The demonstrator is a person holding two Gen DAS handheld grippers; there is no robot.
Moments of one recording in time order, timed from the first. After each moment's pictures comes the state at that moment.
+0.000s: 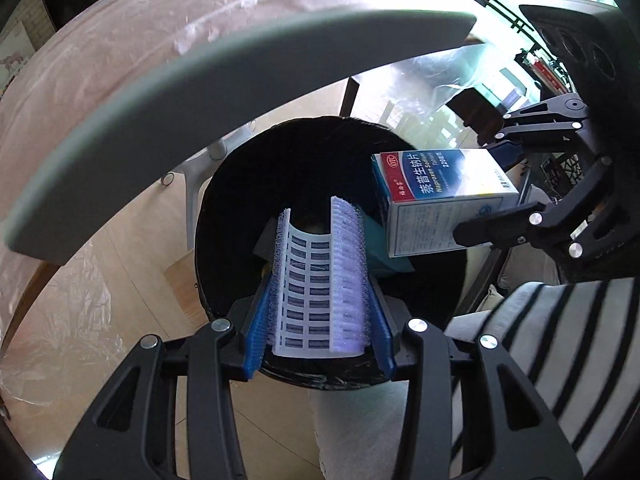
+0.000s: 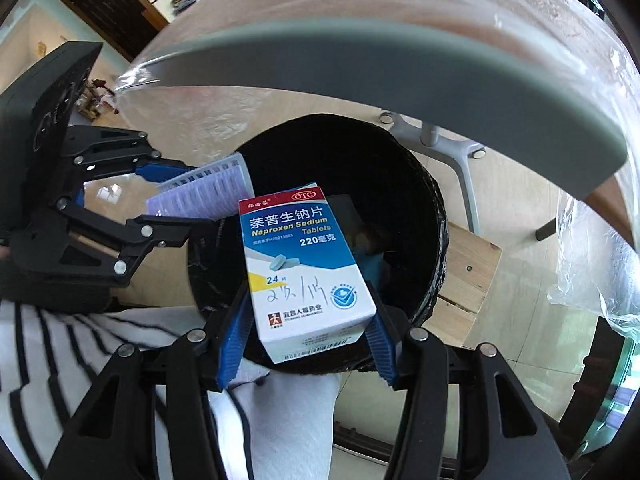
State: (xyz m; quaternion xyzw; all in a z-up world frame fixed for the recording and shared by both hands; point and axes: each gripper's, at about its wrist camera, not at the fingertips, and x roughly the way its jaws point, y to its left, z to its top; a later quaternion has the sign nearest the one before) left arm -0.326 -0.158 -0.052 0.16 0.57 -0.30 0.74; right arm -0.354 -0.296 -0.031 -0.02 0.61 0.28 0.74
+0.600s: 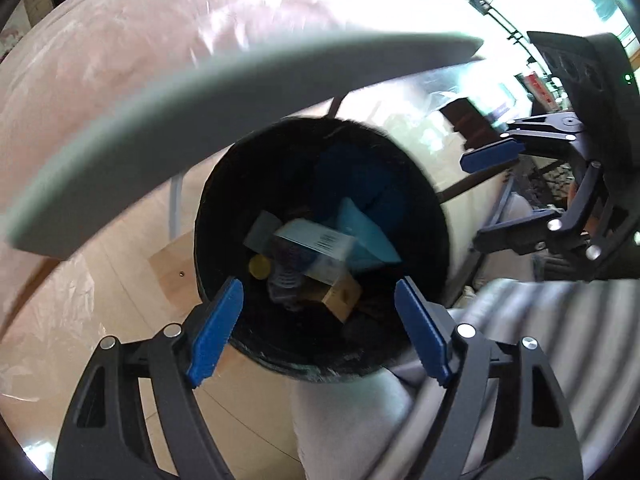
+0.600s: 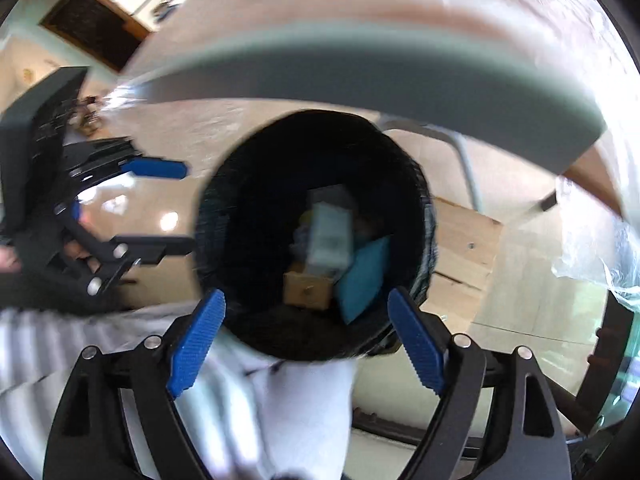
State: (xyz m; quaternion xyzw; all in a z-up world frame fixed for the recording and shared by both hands) left arm -0.316 -0.143 -0.030 0.11 0.60 -0.33 0.72; right arm -0.352 -0.316 -0.014 0.03 0.64 0.29 0.71
